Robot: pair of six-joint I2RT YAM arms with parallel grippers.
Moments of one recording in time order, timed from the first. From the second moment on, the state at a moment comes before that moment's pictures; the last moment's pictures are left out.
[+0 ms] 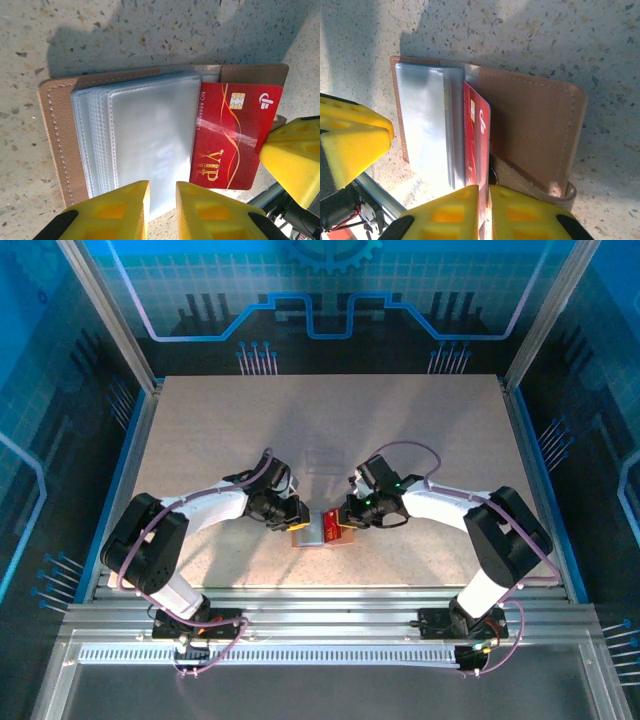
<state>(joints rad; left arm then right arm) -0.48 1.59 0.83 -0.40 0.50 -0.75 0.60 1.64 0.88 -0.34 -0.48 0.70</state>
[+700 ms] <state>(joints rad) -0.48 1.58 0.83 -0.40 0.50 -0.75 0.62 1.64 0.88 -0.33 -0.47 0.72</state>
